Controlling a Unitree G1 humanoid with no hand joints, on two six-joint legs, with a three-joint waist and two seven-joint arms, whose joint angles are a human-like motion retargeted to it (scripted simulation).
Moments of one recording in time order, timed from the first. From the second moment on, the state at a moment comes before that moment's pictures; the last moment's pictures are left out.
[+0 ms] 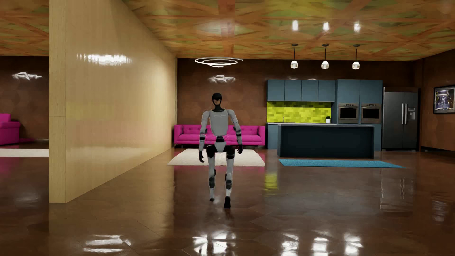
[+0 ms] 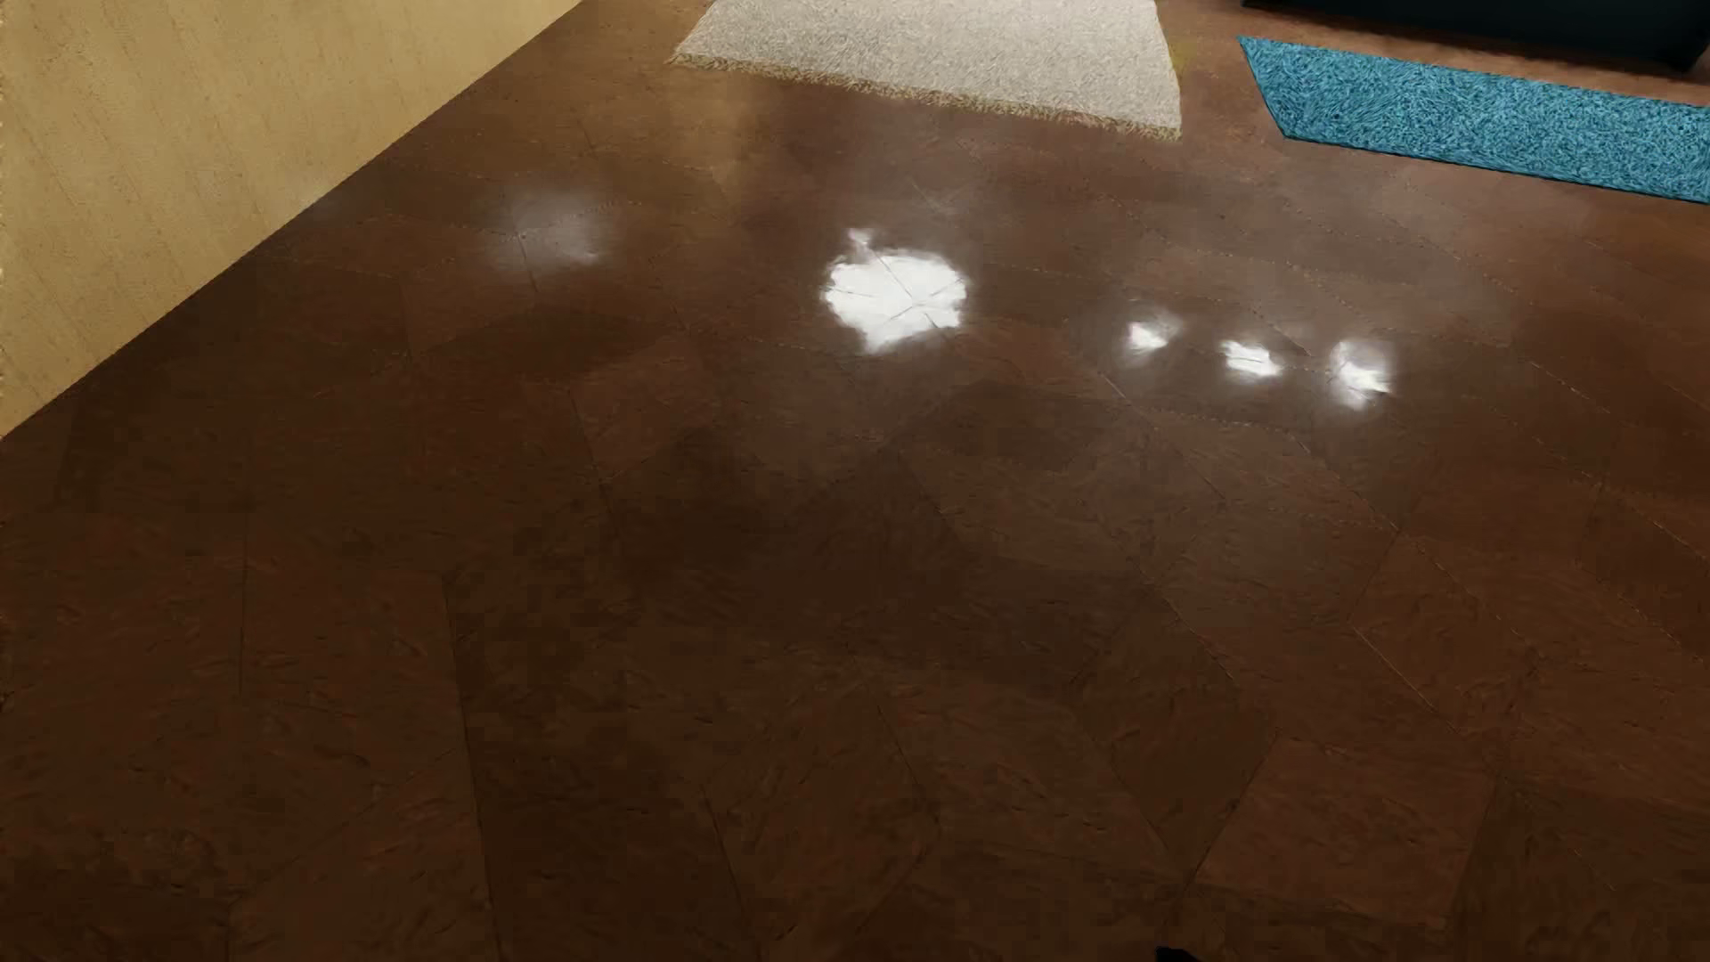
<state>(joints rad) -0.42 0.16 0.19 0.01 0.09 -0.03 0.00 0.00 0.02 0.65 0.74 0.31 0.16 0.06 0.28 0.27 -0.32 0.00 0.00 -0.29 0.17 1.20 0.83 0.00 0.00 0.00 0.00 0.00 0.00</state>
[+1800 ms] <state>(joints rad) -0.14 -0.22 -0.08 0.14 0.24 0.06 0.00 0.00 0.01 1.35 0.58 0.15 0.35 -0.03 0.10 0.31 -0.29 0.00 0.00 -0.26 0.40 1.10 0.94 0.00 0.00 0.00 0.00 0.00 0.00</state>
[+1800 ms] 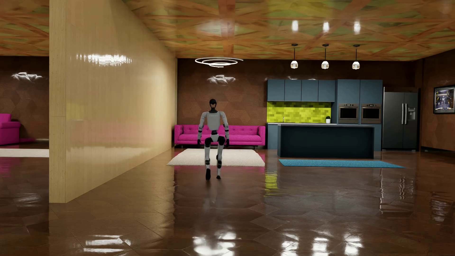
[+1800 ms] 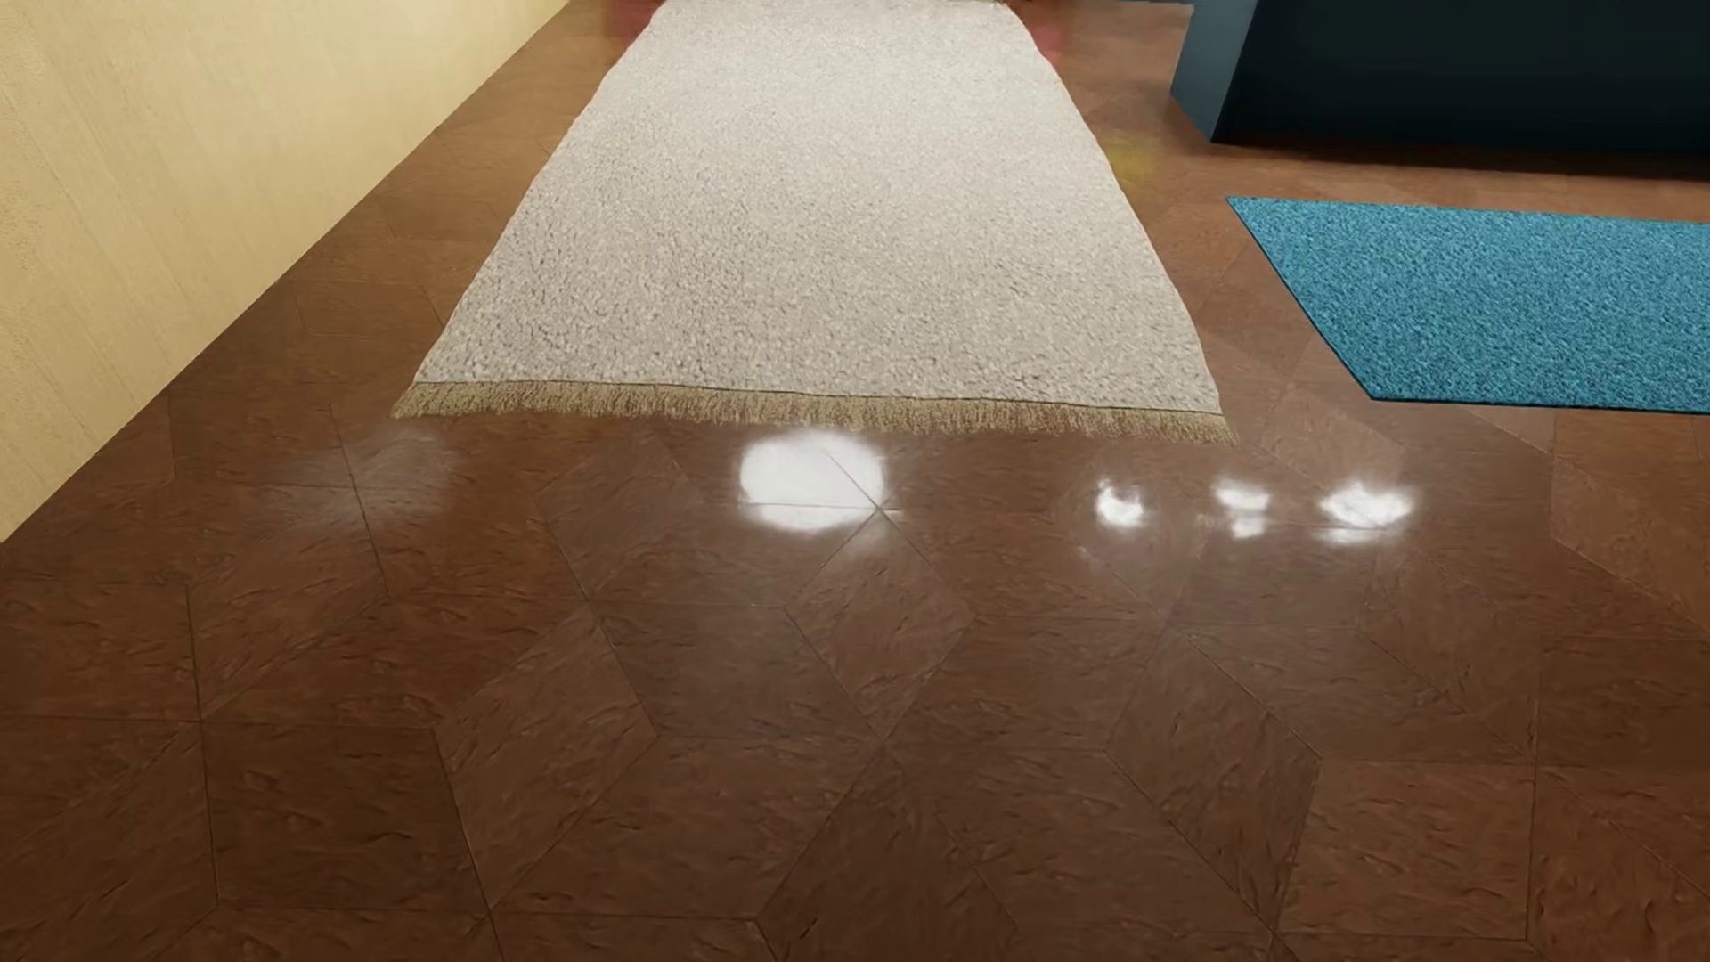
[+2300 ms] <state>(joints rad) -0.33 0.02 0.20 -0.02 0.06 0.00 0.00 0.00 0.01 0.70 1.13 0.32 0.15 -0.04 0.27 0.26 -0.31 0.00 0.00 -0.32 0.29 1.14 0.81 0.00 0.00 0.00 0.00 0.00 0.00</state>
